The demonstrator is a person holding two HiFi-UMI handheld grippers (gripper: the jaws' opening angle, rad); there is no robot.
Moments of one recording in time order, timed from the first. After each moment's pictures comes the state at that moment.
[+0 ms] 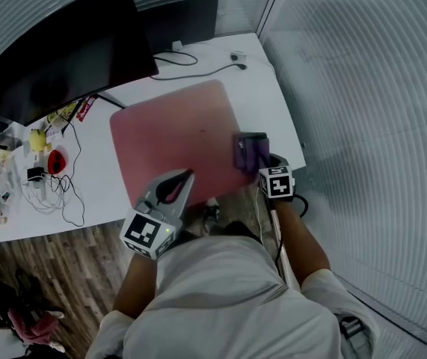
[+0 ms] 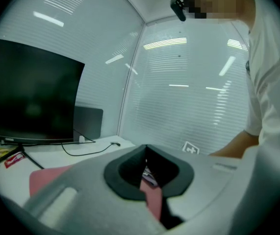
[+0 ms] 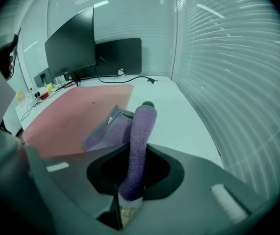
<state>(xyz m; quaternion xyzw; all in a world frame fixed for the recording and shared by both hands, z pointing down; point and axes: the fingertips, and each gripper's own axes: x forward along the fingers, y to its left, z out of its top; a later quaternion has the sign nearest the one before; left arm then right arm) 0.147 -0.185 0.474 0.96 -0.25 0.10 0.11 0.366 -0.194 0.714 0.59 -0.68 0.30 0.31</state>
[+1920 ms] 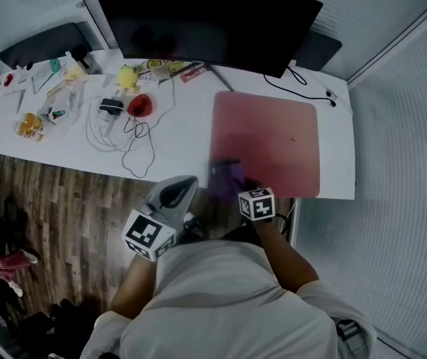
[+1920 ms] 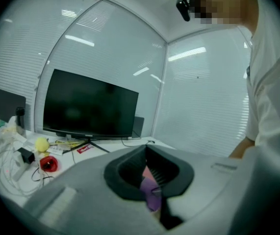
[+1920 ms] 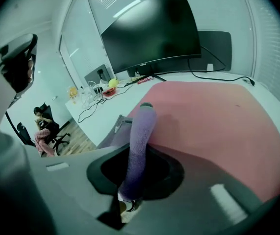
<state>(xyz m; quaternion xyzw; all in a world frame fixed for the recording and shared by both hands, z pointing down) -0.151 -0.102 0.444 0.90 -0.41 0.07 0.13 -0.043 -0.135 0.695 0.38 -0.82 0.32 0.28</state>
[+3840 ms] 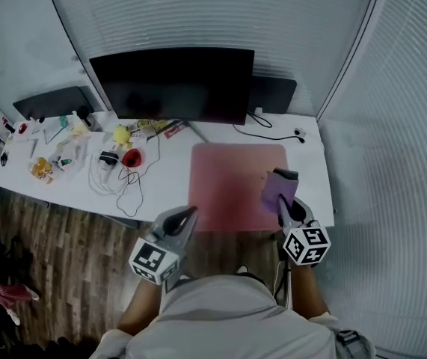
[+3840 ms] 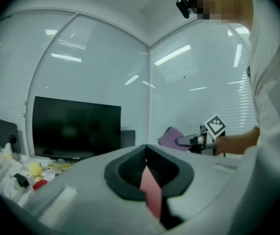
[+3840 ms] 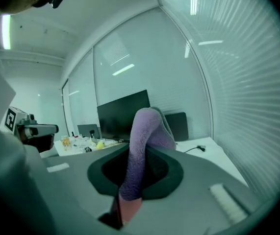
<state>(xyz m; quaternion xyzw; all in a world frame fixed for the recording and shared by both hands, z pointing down) -0.033 -0.073 0.375 0.91 -0.41 0.06 0.03 0.185 -0.134 0.429 0.52 -0.84 0.16 0.04</state>
